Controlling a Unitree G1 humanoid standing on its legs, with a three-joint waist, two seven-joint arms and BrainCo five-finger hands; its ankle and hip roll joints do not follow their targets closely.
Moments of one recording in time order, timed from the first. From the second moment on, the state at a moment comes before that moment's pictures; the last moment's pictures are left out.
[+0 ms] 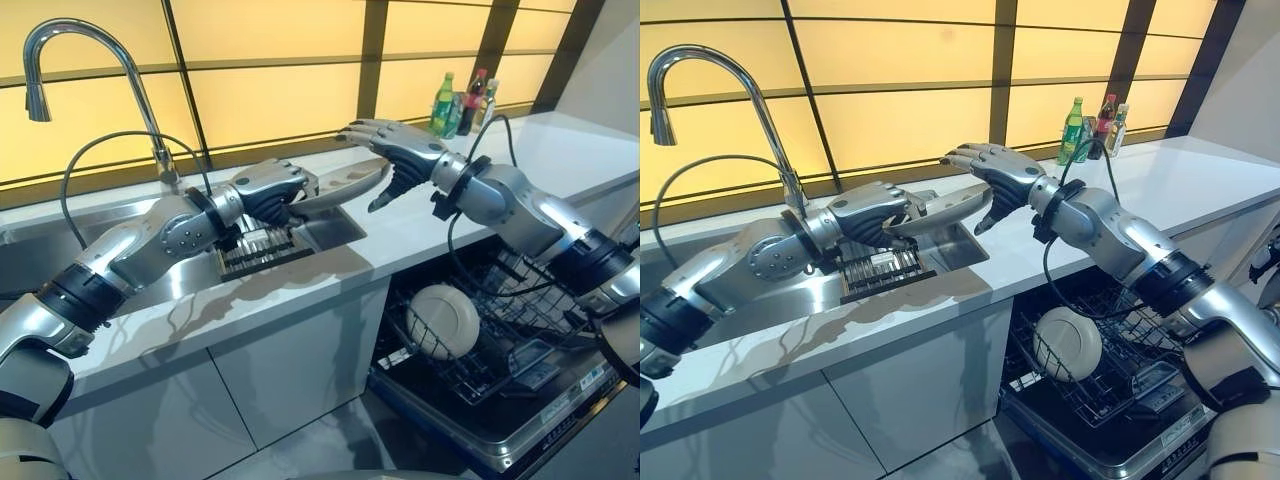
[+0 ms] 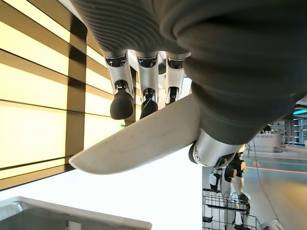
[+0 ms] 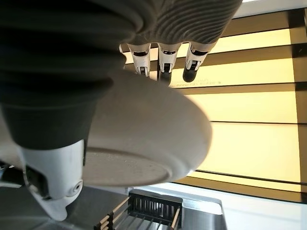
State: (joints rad) left arm -0.85 1.00 -0.70 0.09 0.21 -0.36 -0.09; right arm -1.06 -0.83 0.76 0.26 -0.25 -0.24 0.04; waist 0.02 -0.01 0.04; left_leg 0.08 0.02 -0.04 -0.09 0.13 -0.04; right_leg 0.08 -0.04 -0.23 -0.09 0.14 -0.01
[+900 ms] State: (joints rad) left arm -0.84 1.00 -0.68 0.06 0.20 -0.35 -0.13; right arm -0.99 -0.84 0.76 0.24 -0.26 -0.24 0.09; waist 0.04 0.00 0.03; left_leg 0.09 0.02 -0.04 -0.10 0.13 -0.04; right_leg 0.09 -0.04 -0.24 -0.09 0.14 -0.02
